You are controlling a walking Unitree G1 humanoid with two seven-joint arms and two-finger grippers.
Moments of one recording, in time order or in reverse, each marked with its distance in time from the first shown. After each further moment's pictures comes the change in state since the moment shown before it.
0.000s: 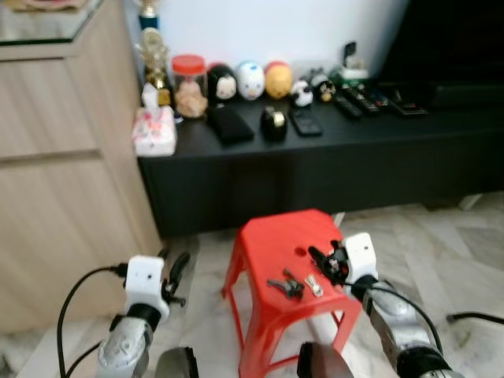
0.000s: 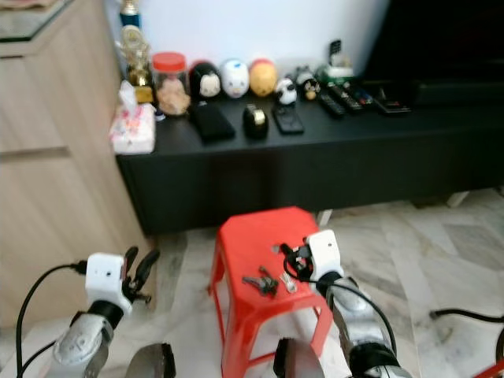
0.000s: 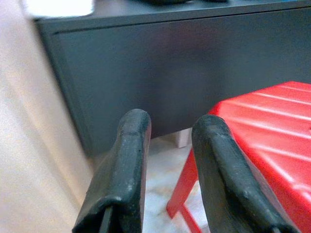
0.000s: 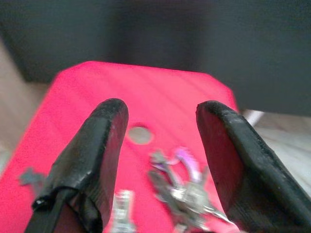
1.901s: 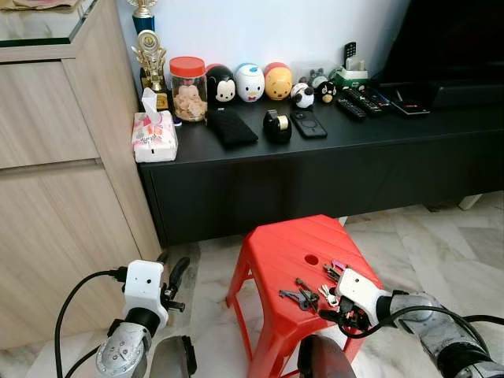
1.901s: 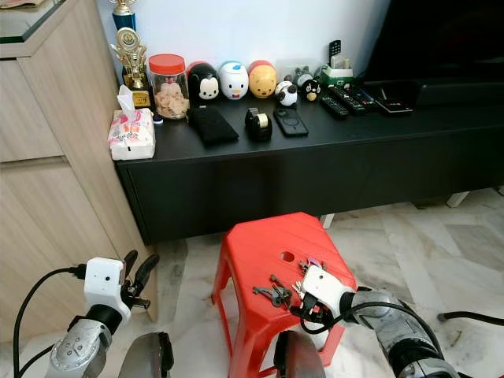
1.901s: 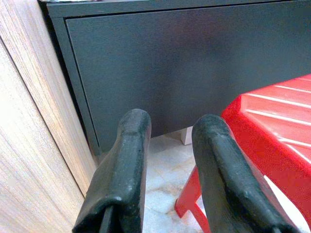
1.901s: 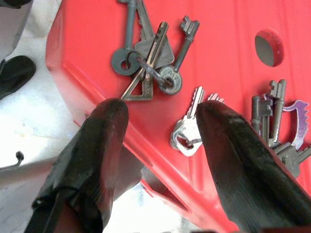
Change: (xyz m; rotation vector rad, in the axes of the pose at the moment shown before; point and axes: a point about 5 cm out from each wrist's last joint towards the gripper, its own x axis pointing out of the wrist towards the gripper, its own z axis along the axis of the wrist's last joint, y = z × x) left arm -0.007 -0.001 -0.001 0.006 0.016 -0.009; right arm -0.030 -0.020 -0.031 -0.448 0.418 0.482
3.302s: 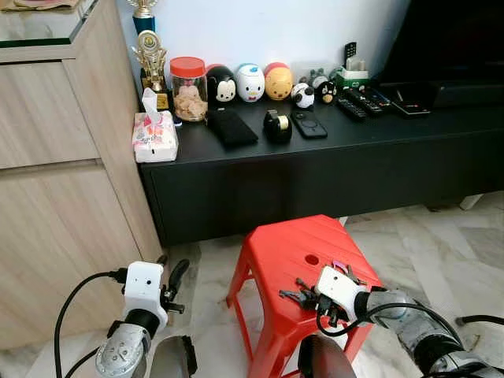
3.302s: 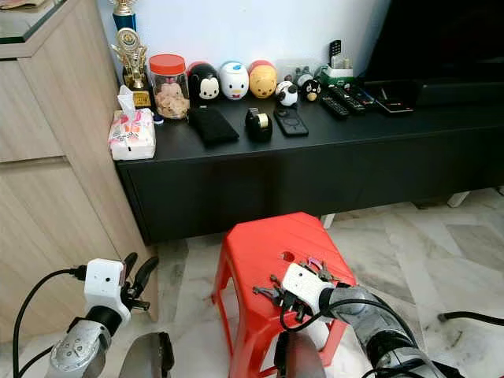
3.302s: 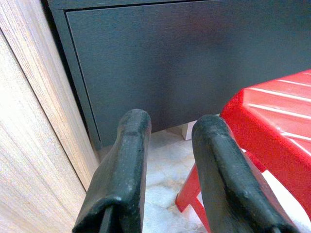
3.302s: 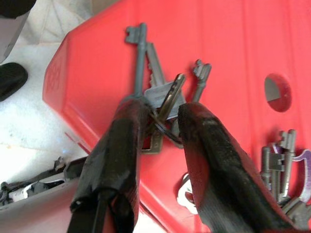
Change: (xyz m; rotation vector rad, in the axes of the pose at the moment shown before) left arm -0.001 0.001 -0.002 0.000 0.021 0.004; right arm 0.021 0.008 0.017 -0.069 -0.003 -0.004
